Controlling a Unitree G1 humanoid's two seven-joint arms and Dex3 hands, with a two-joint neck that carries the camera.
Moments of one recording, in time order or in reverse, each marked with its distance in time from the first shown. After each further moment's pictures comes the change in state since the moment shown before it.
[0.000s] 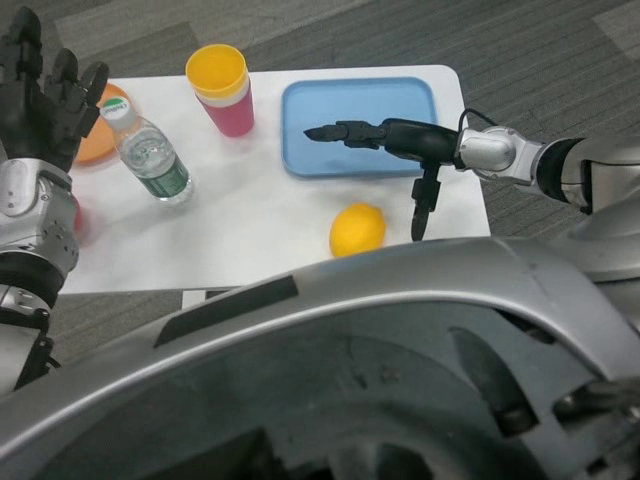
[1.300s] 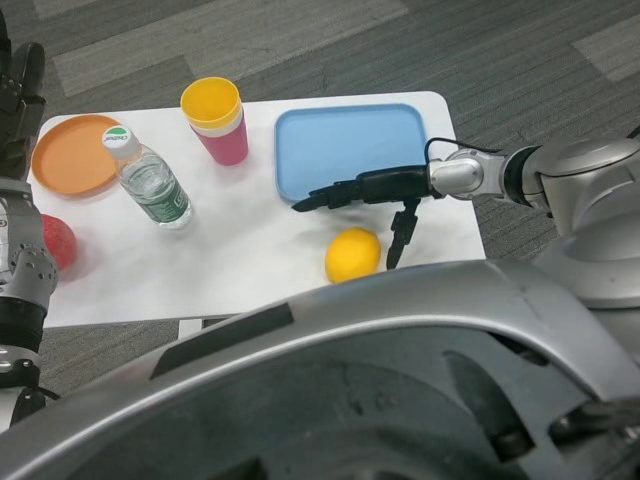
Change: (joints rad) left arm 0.134 0.004 0.295 -0.401 0.139 -0.031 -0.035; right arm -0.133 0.086 0.231 0.151 -0.073 0.002 0.051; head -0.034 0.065
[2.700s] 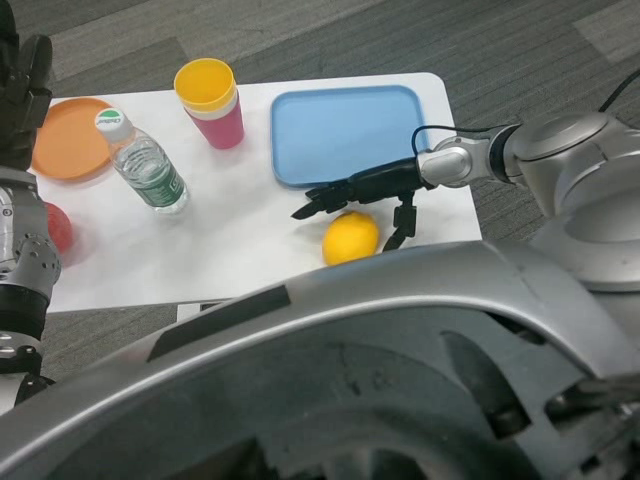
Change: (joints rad) left arm -0.001 0.000 -0.048 0.041 -0.017 0.000 0.000; right arm -0.063 0.060 0.164 0.106 -0.046 -0.028 -0.044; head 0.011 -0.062
